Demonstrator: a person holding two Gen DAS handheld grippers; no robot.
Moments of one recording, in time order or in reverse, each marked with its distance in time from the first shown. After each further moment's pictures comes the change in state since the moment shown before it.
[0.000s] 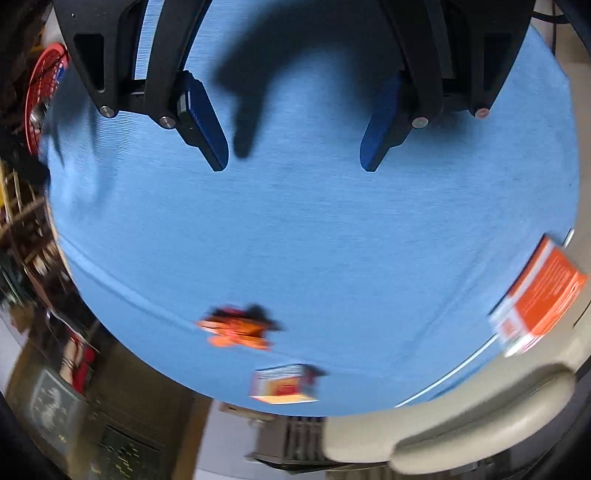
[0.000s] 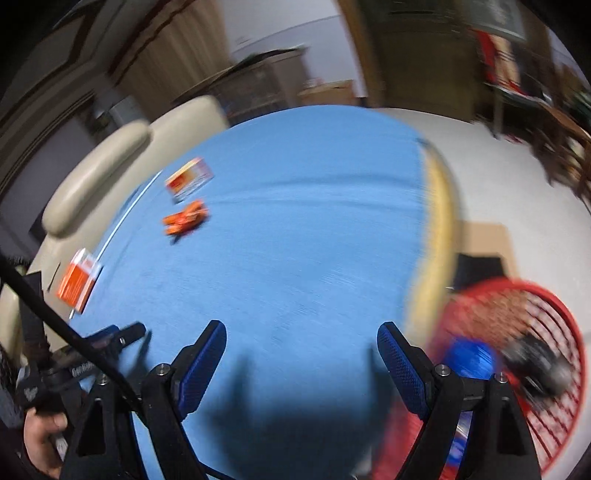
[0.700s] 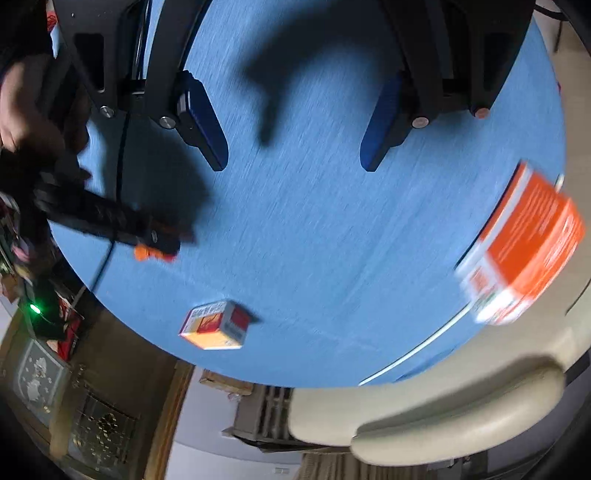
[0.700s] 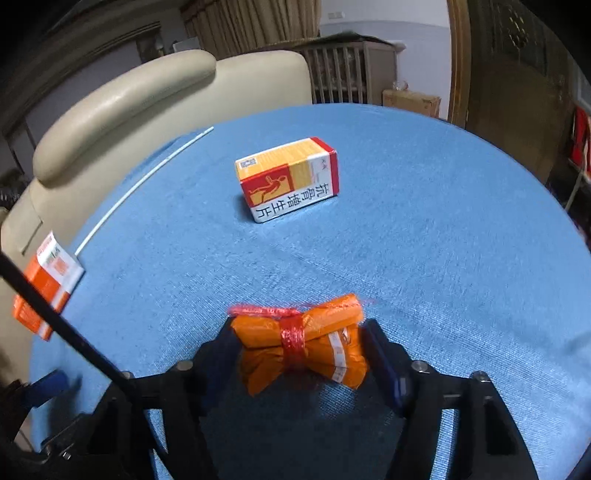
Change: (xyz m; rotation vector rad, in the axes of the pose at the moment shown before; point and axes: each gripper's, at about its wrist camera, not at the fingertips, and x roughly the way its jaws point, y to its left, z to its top) left arm 0.016 0.062 0.074 -0.024 -0.095 0.008; right arm 0.179 0.152 0.107 -0.278 0.059 0.042
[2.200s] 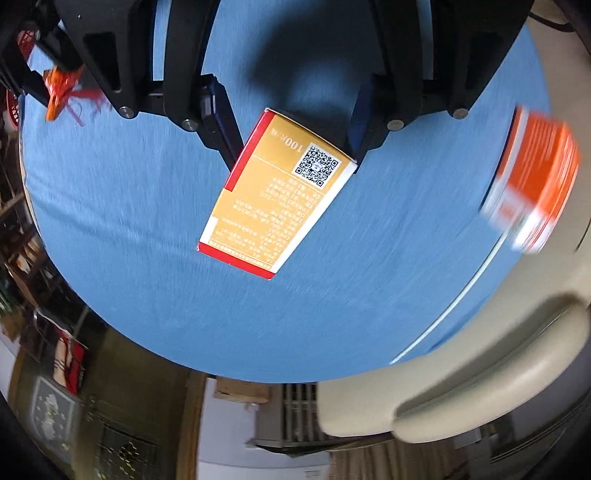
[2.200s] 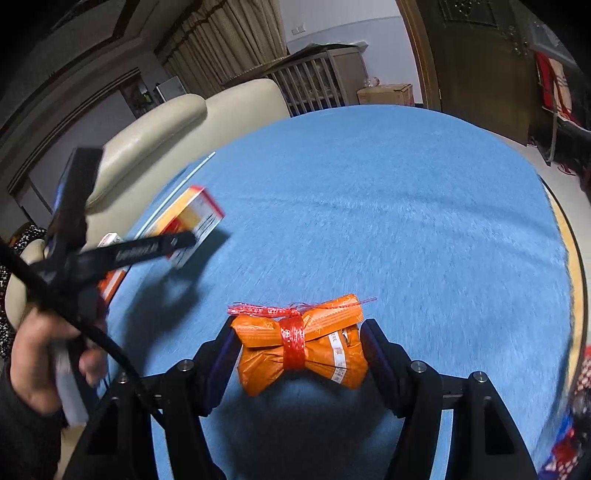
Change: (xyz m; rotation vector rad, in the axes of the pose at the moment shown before) left arm -0.009 -0.047 0.008 0.094 0.020 0.082; right arm -0.123 -0.046 -0.120 0.177 -0.074 0.077
